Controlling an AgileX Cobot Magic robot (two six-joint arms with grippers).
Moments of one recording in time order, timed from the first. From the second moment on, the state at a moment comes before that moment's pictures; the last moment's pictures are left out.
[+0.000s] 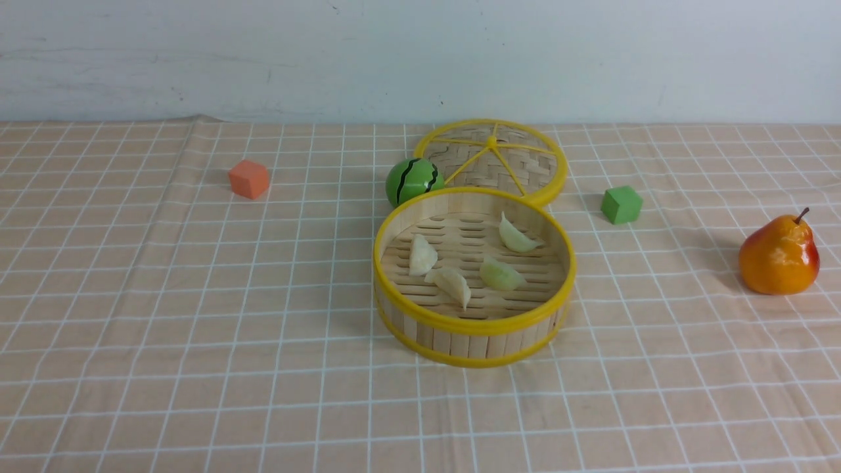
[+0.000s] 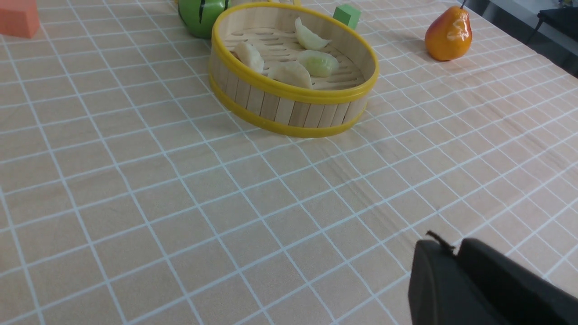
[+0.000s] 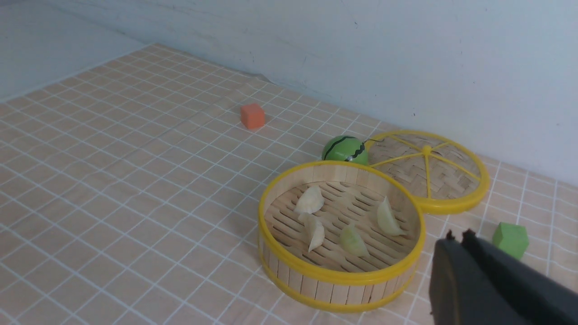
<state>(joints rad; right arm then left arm) 0.43 0.53 -0.81 0.24 0.57 -0.22 -0.64 0.09 -0.44 -0.03 0.73 -0.23</state>
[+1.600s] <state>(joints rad) 0.04 -0.01 0.01 0.02 0.39 0.18 -0.64 0.09 -0.44 -0.02 0.76 -0.23</state>
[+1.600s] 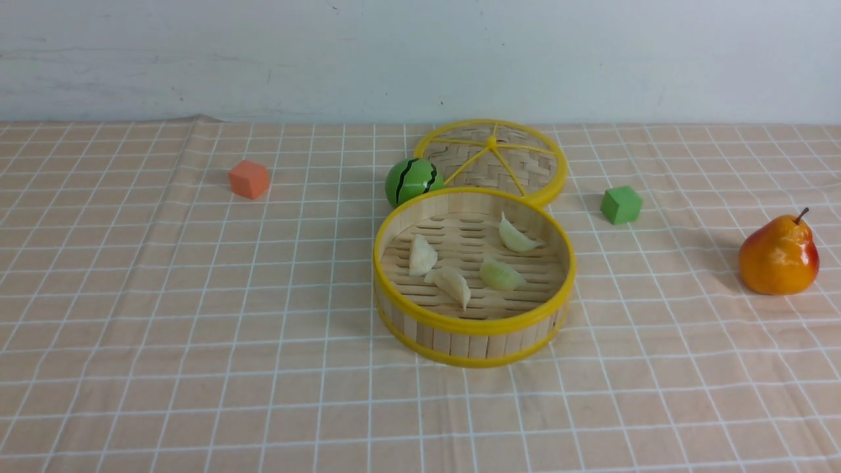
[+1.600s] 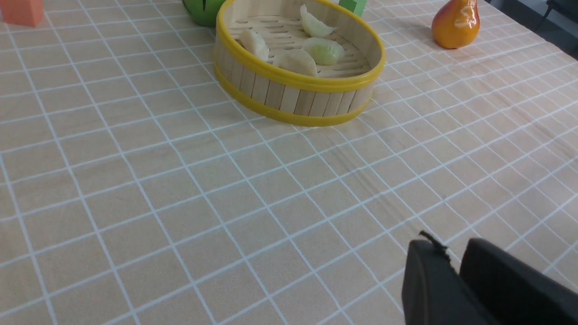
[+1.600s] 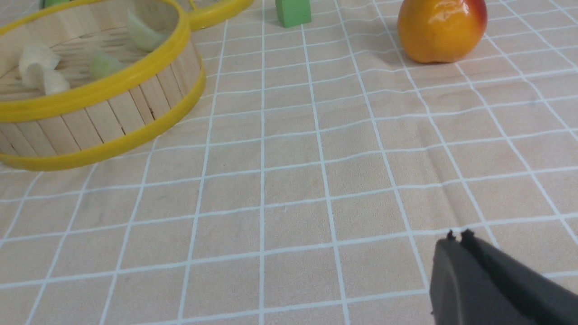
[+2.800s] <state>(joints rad) 0.04 -0.01 0.01 0.02 0.39 0.18 -0.16 0.01 -0.11 0.00 0.13 -0.23</state>
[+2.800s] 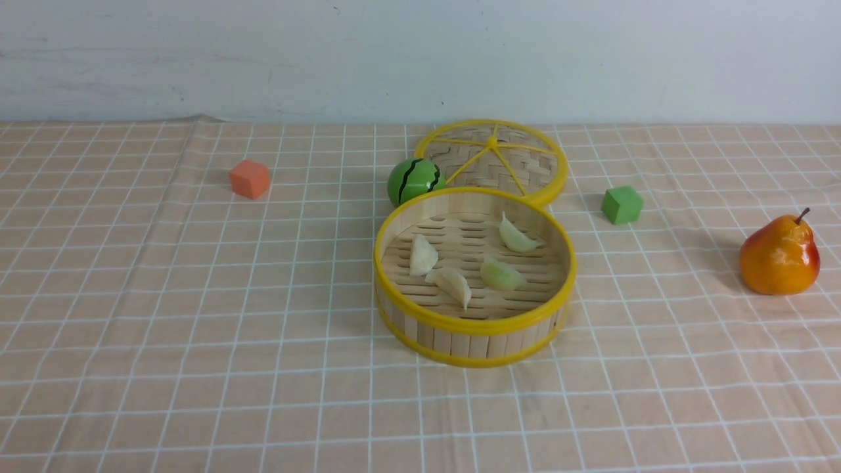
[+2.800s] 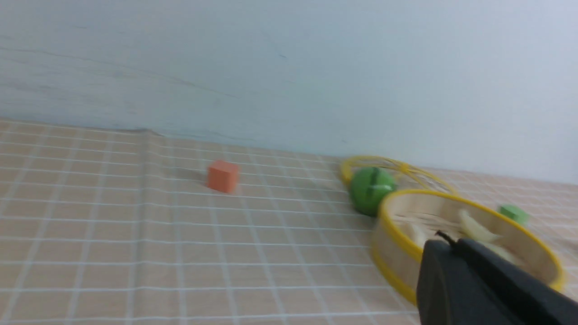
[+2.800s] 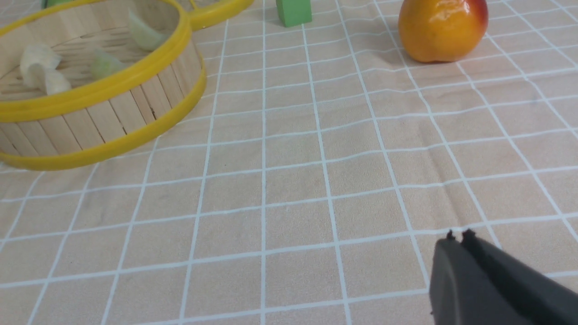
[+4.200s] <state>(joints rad) 0.04 -0.01 0.01 0.02 0.39 0.18 0.04 -0.01 0.03 0.03 0.37 -0.23</state>
